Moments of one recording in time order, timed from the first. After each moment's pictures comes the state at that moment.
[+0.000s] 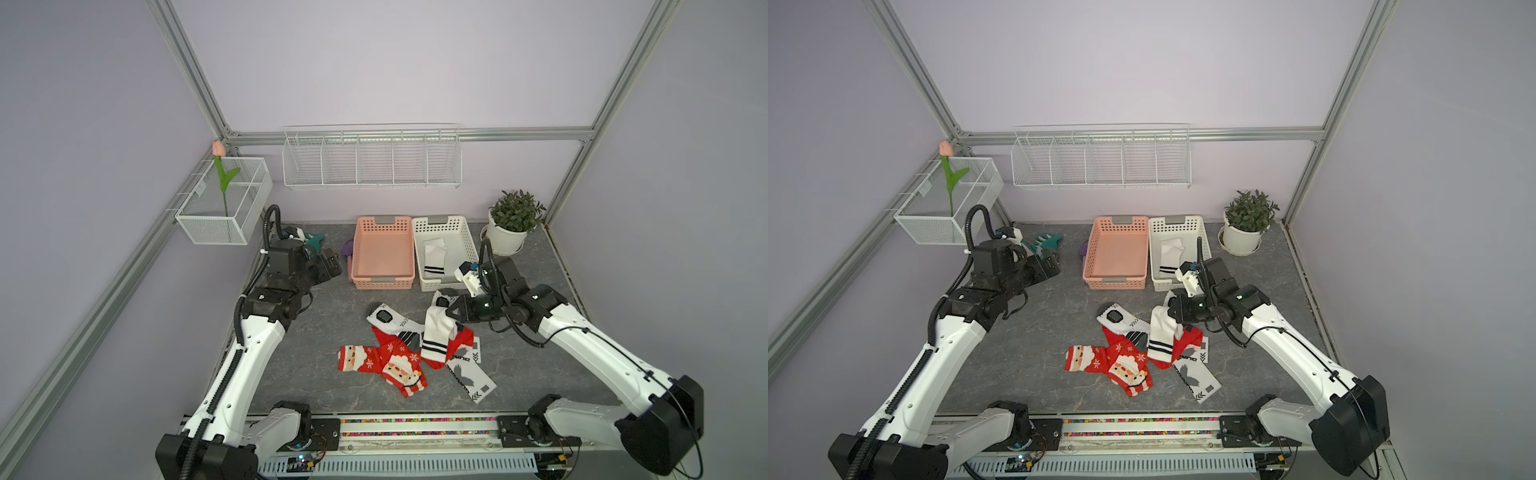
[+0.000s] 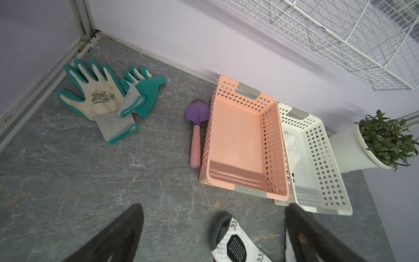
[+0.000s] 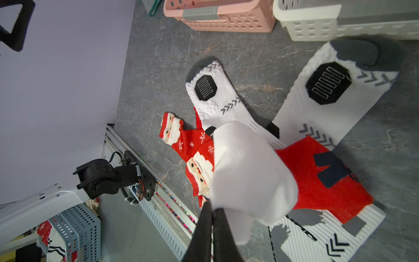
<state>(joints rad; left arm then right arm) -0.21 1.10 1.09 -0.52 0.01 -0.47 0.55 1.23 1.06 -0.74 -0.45 0.46</state>
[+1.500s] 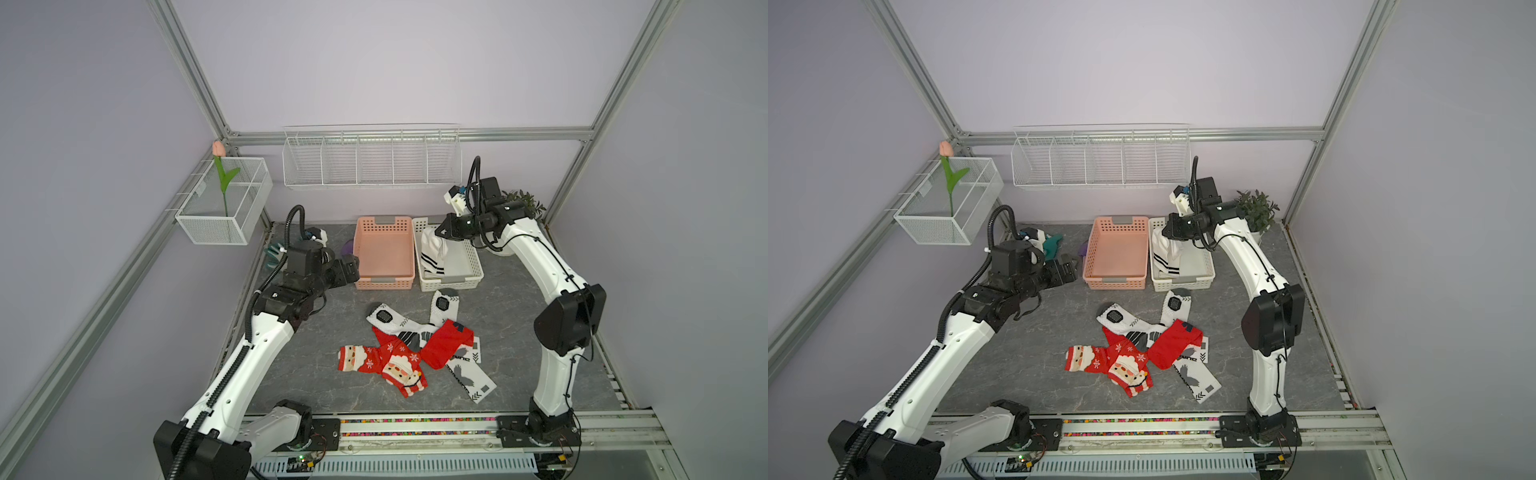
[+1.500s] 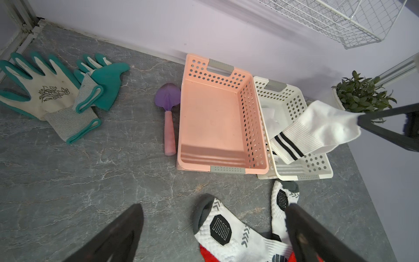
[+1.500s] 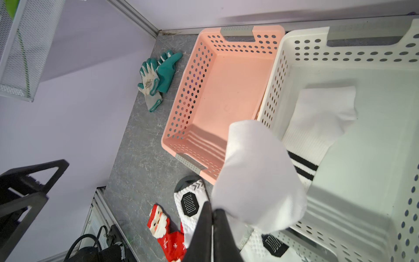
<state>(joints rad) -0.35 1.12 1.10 -0.53 0.02 -0.44 0.34 2.02 2.09 -0.93 -0.50 0.27</state>
